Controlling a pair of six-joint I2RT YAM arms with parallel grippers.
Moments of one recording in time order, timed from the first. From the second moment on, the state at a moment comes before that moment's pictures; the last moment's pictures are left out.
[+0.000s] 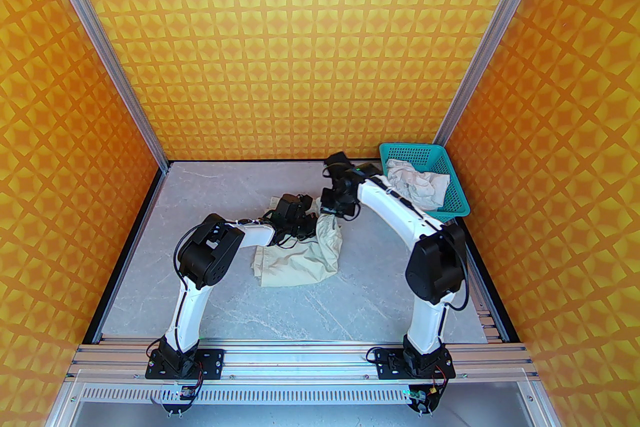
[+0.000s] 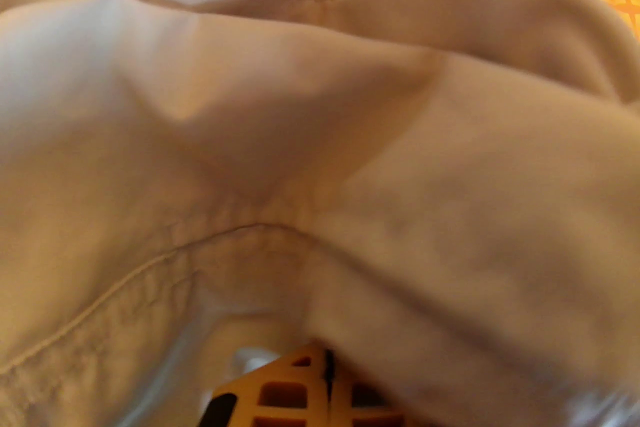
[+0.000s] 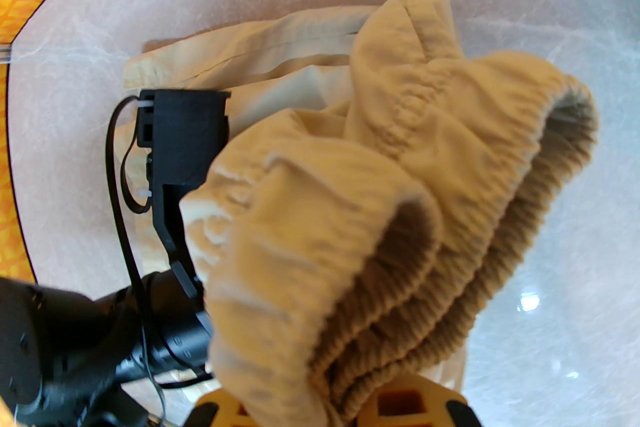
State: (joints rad) left arm -0.62 2.20 1.33 0.29 0.60 -0.92; right arm 0.46 1.91 1.76 -1.08 -0.06 0.67
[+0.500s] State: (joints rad) left arm -0.44 1.84 1.12 0.10 0.61 -0.68; right arm 0.35 1.84 1.77 -1.22 0.11 0.56
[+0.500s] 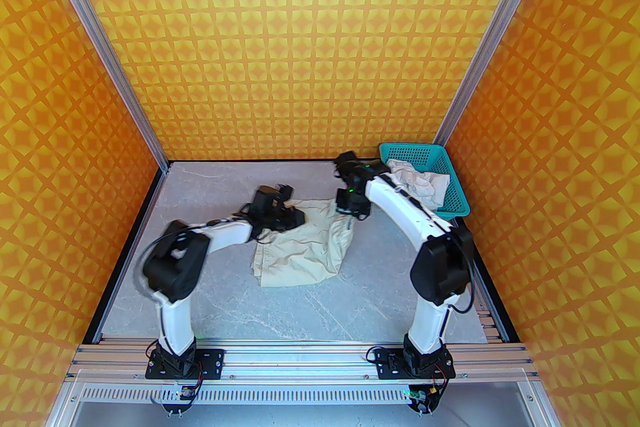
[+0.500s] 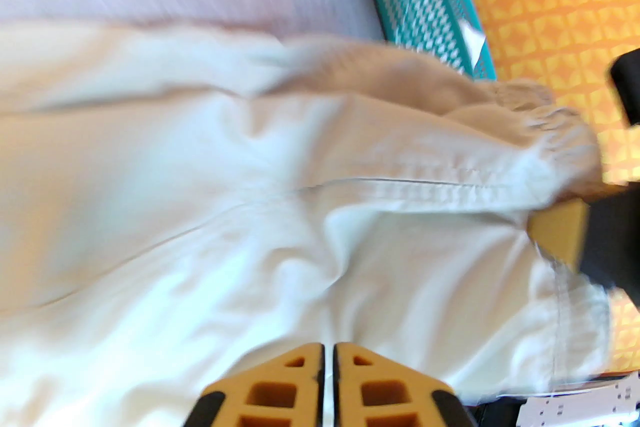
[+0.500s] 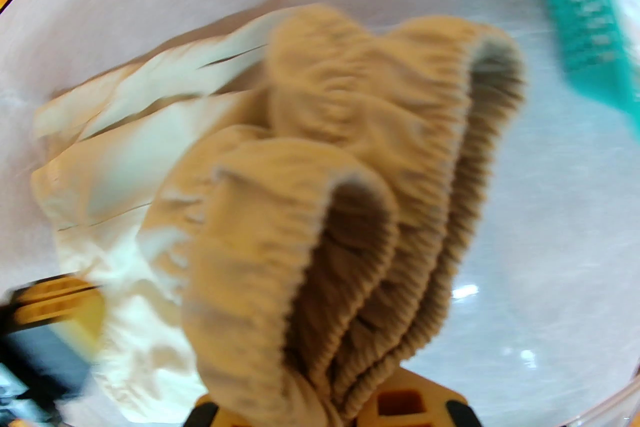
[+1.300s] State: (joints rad) left arm -0.42 1.80 0.87 -0.02 0.50 -0.56; right arm 0.48 1.96 1.86 -1.26 0.11 0.59
